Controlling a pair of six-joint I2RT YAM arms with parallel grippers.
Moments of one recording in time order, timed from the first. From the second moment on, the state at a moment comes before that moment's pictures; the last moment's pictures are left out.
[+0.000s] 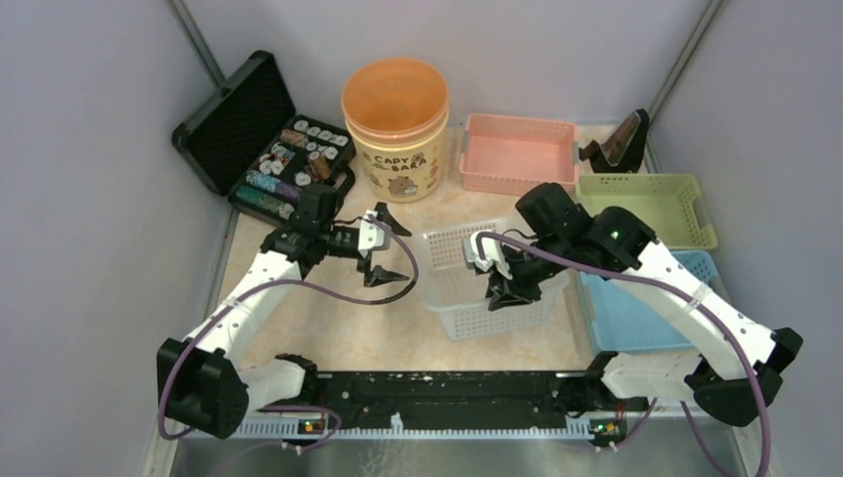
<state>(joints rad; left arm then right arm) -0.31 1.16 0.91 -0.47 1.13 0.93 0.83 1.17 1.39 -1.20 -0.63 -0.69</state>
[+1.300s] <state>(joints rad) -0.40 1.25 0.89 -0.41 1.08 1.09 0.79 1.20 1.47 -1.18 -0.62 -0.69</state>
